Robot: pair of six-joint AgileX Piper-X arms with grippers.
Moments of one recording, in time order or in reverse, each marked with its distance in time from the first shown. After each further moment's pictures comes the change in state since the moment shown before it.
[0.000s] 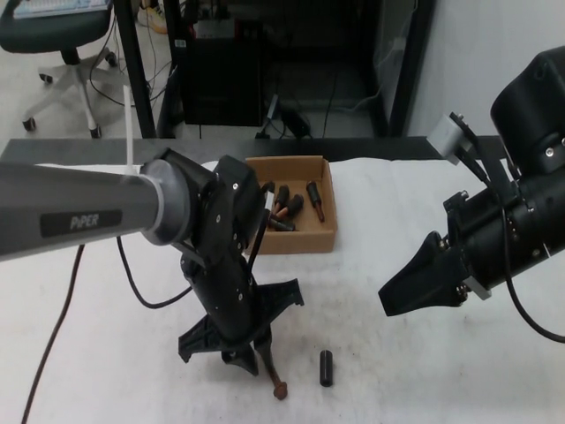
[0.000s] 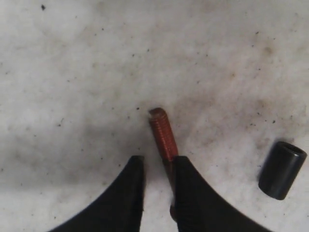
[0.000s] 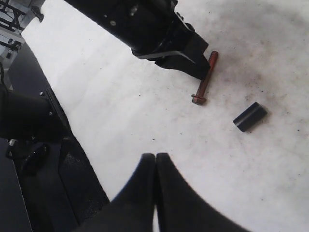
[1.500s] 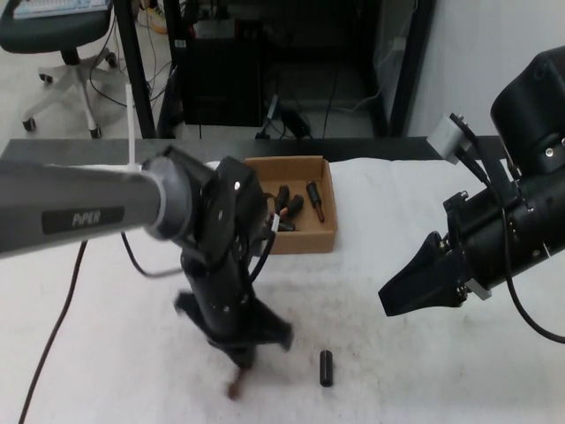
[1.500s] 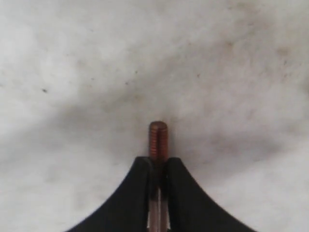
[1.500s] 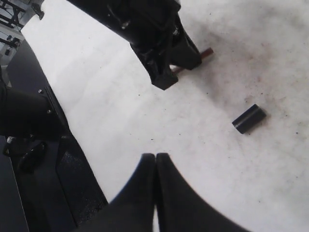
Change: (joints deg) left arm 0.0 -0.5 -3.1 8.2 -18.6 44.5; right arm 0.0 0.0 0.0 0.0 0.0 -1.7
